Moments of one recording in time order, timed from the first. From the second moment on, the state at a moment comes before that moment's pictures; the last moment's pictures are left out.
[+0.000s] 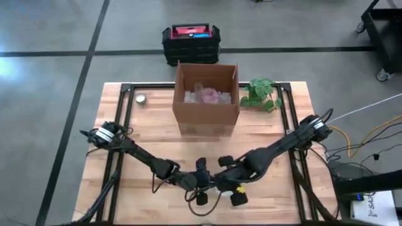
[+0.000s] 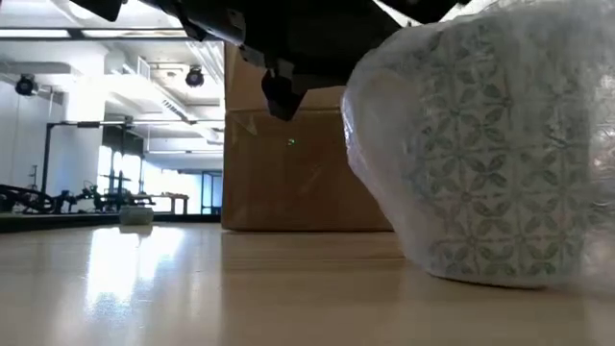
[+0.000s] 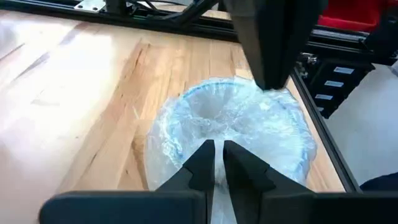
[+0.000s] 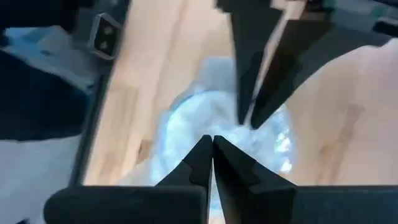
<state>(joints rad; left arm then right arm) -0.48 1.95 1.14 0.37 -0.40 -0.37 0.47 1.91 1.61 -0.91 -0.02 0.25</state>
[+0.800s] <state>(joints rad) -0.48 1.95 1.14 0.37 -0.40 -0.38 0.48 1.92 1.65 -0.98 -0.07 0.29</state>
